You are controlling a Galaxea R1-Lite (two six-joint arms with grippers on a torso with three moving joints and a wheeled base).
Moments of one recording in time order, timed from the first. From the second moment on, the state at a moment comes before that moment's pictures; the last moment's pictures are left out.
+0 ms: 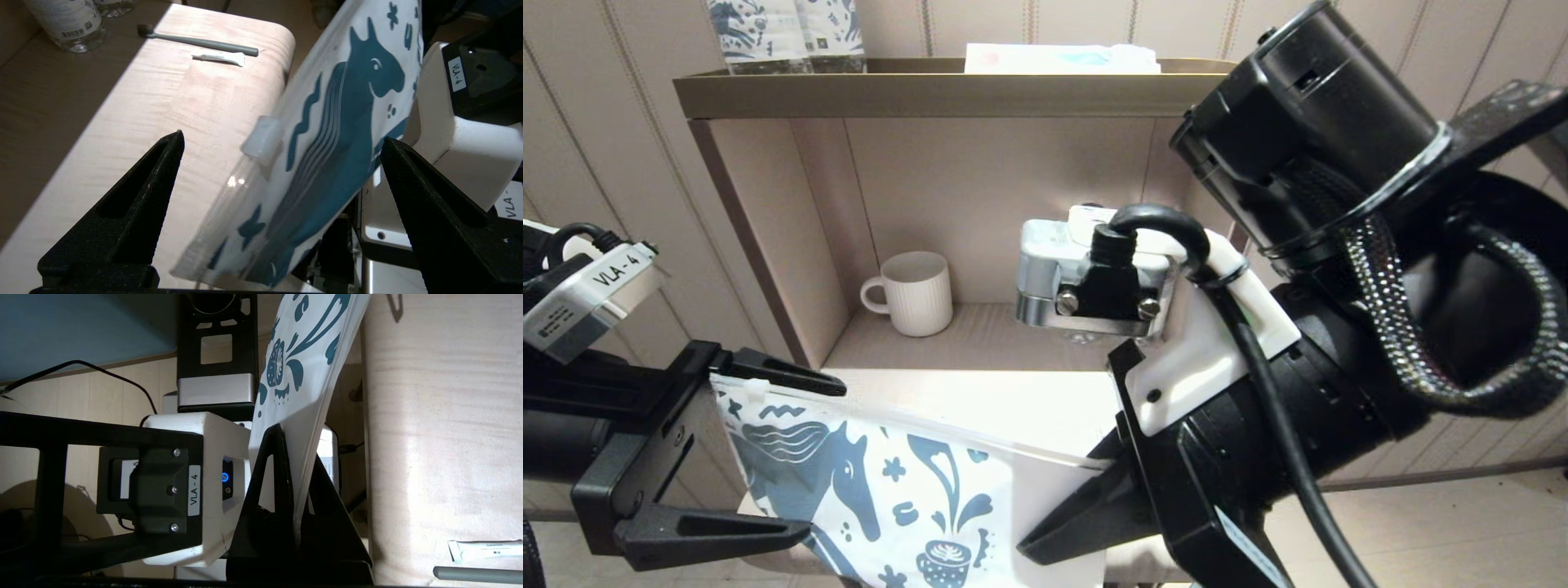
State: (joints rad) left arm -0.12 1.36 -0.98 0.49 -1.12 0.86; right arm 0.94 1.71 -1.77 0.82 0.54 -0.30
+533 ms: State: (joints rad) left arm -0.14 1.39 -1.00 0.53 -1.12 0.86; right arm 0.97 1.67 -1.72 0.80 0.53 -0.34
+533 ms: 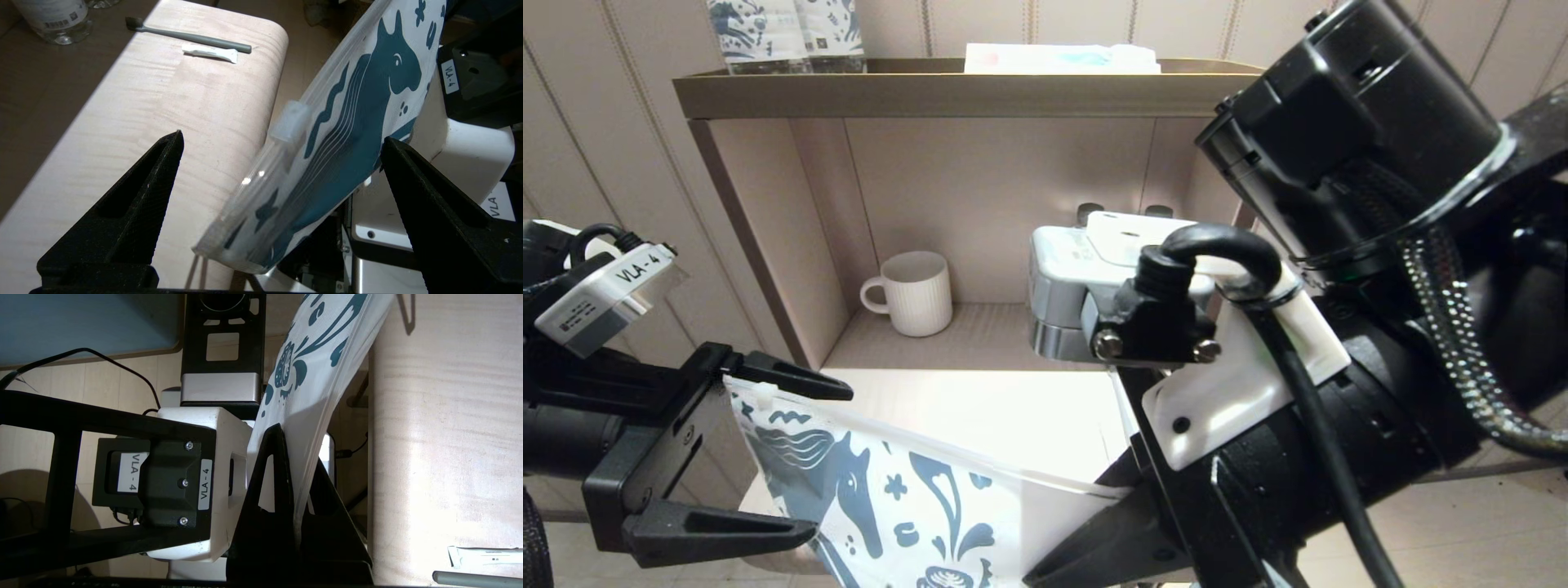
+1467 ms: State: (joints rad) left arm -0.14 1.40 -1.00 0.53 -1.12 0.86; right arm 0.97 1.67 -1.73 0.79 0.53 -0.34
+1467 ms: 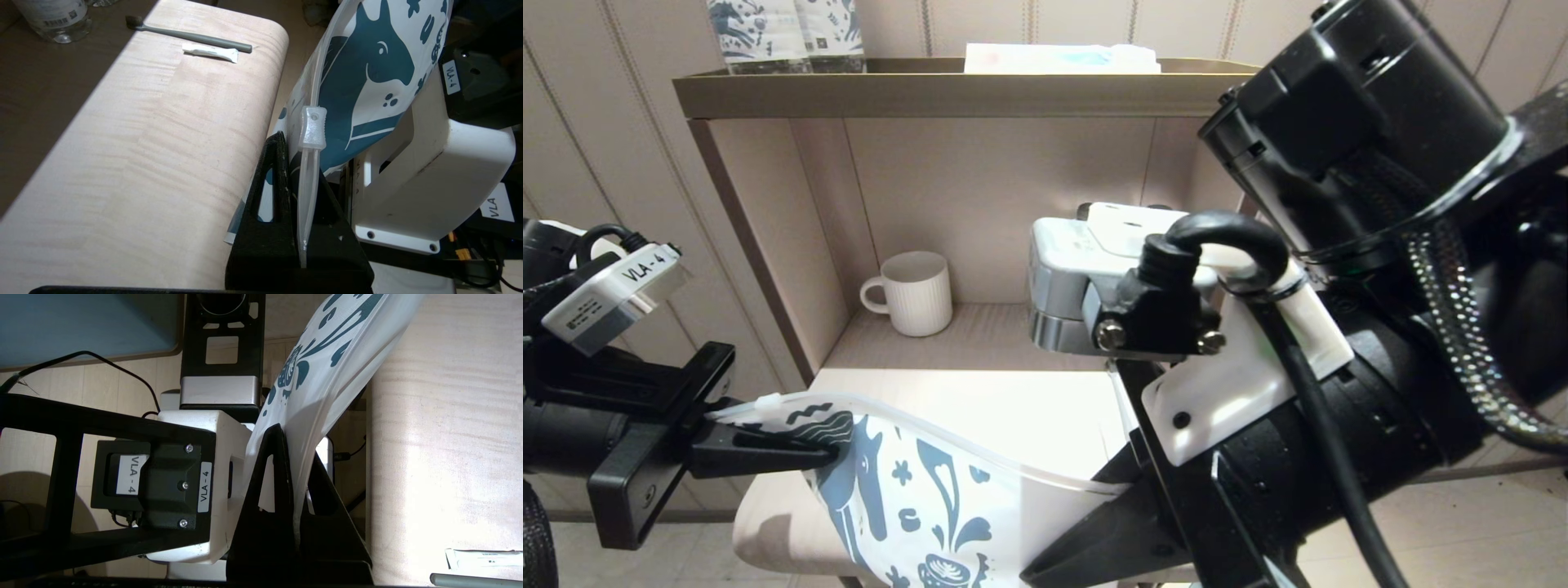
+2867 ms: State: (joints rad) left arm -0.14 1.39 -1.01 0.53 -1.10 0.86; right arm 0.96 1.67 -1.73 0.79 0.48 -0.33
